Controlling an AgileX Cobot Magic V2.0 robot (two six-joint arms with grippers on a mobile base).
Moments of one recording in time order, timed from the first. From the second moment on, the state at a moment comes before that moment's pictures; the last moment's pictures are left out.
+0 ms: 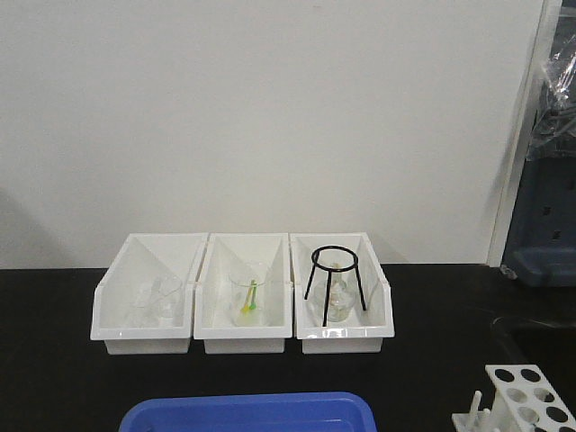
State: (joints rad) left arm 0.00 0.30 -0.27 0.11 0.15 0.01; right arm 0.00 0.36 -0.32 0.00 0.10 -0.12
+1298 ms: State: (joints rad) left arm -0.06 1.02 -0.27 -0.05 -0.19 0.42; right arm 0.00 0.36 -0.32 0.00 0.14 -0.12
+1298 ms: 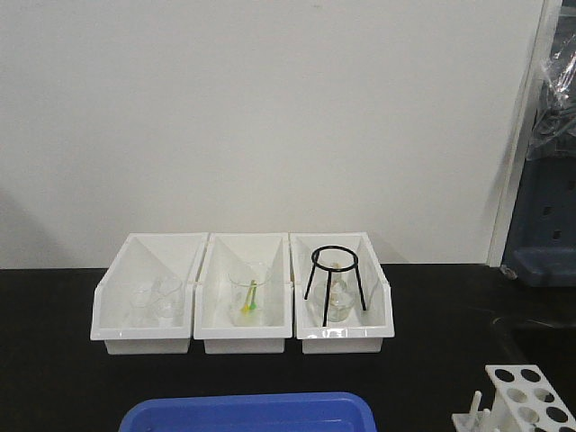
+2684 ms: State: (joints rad) left arm -0.06 1.18 -0.27 -0.05 -0.43 0.26; right arm 0.00 0.36 -0.32 0.00 0.14 -0.12
